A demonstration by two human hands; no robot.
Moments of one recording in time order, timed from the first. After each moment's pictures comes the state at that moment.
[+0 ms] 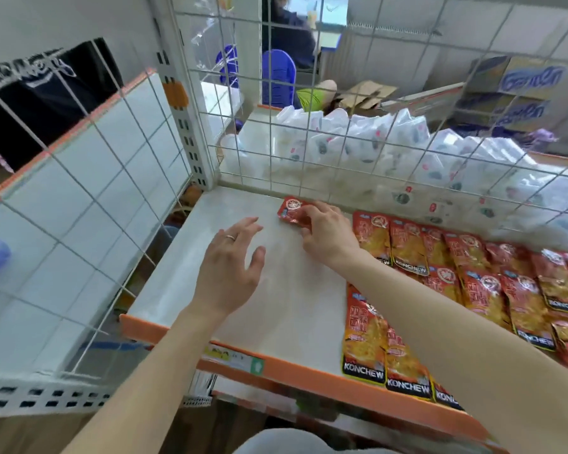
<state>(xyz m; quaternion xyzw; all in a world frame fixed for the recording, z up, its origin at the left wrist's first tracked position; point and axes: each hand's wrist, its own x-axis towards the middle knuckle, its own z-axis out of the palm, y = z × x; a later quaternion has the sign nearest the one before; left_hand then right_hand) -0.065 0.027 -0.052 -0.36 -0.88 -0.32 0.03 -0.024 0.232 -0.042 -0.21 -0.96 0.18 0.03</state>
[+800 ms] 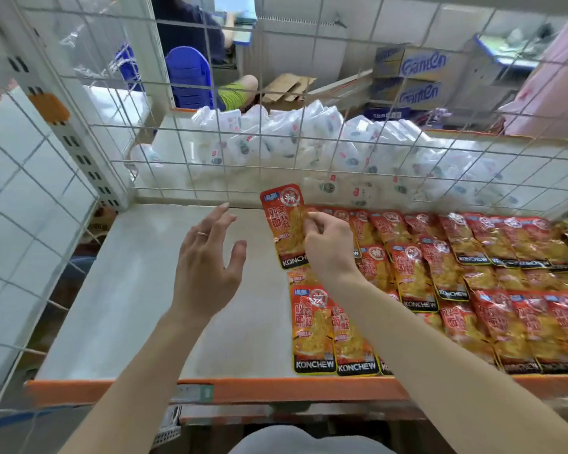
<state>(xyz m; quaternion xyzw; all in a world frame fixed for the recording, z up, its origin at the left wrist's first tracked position) -0.053 0.095 -0.043 -0.42 -0.83 -0.37 0.04 0.064 0.247 -0.004 -0.41 -0.75 0.46 0.25</state>
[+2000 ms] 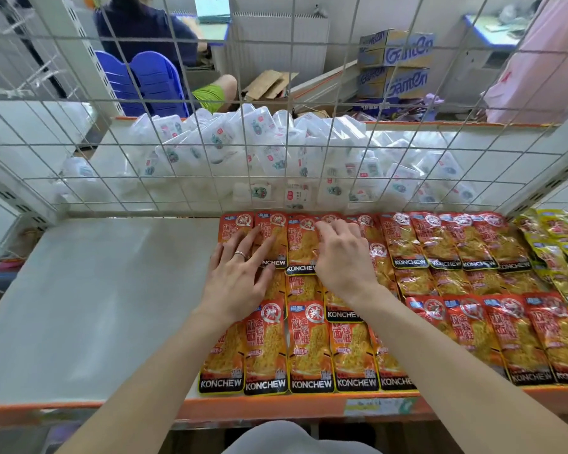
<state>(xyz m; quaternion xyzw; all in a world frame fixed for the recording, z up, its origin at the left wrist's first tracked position) 0.043 0.226 -0.070 -0.49 -0.86 -0.12 -0.05 0.180 0.372 -0.028 -0.36 -0.91 0.15 0.12</state>
